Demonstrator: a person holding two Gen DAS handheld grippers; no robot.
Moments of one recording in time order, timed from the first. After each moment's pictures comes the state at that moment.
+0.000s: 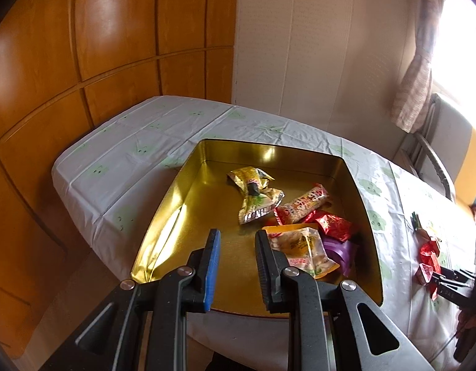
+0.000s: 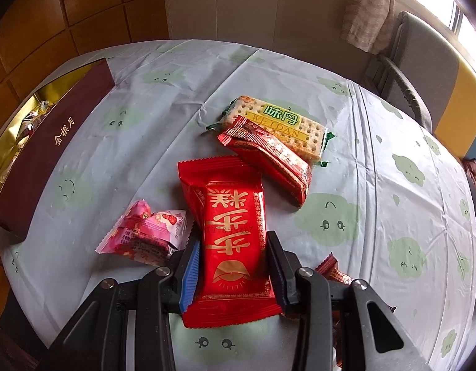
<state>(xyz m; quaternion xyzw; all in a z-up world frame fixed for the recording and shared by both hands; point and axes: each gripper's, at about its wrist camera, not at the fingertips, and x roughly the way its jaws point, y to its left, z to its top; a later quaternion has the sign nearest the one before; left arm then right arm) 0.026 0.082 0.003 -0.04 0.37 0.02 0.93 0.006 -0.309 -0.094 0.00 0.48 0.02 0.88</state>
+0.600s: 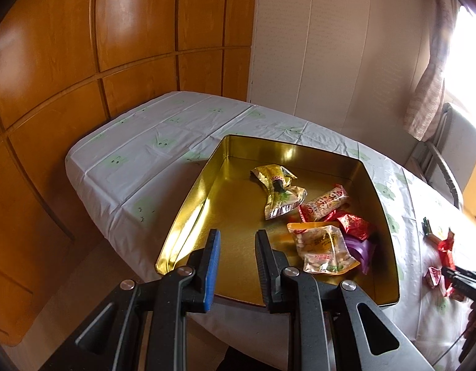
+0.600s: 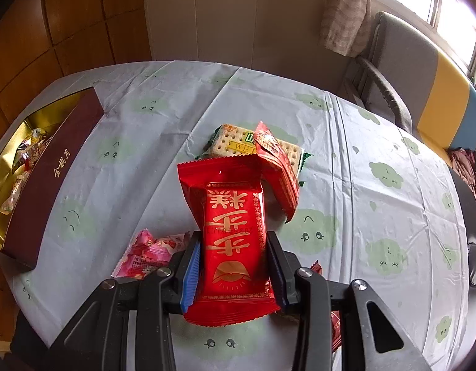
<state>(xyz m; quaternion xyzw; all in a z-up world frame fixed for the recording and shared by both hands) 0.018 0.107 -0.003 -0.05 0.37 0.05 0.93 0.005 -0.313 -0.064 0.02 0.45 -0.02 0.89</state>
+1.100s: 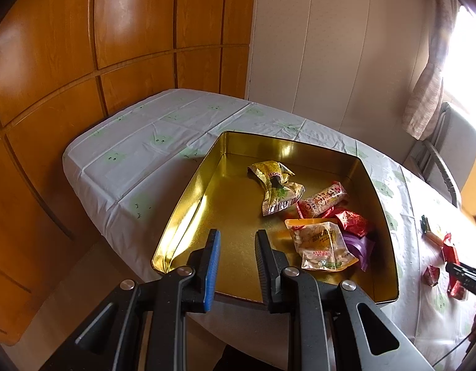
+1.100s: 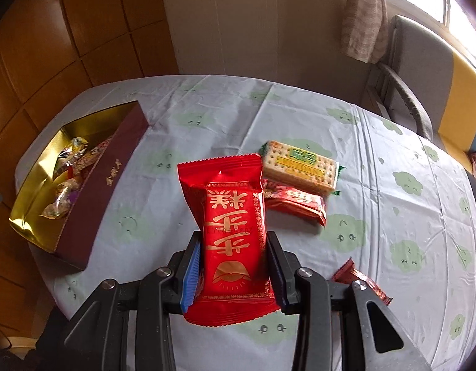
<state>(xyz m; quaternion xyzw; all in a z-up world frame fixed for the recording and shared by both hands) 0.017 0.105 -0.006 -0.06 0.37 0.04 0.92 -0.010 -0.282 -0.035 0.04 0.44 0.05 0.90</state>
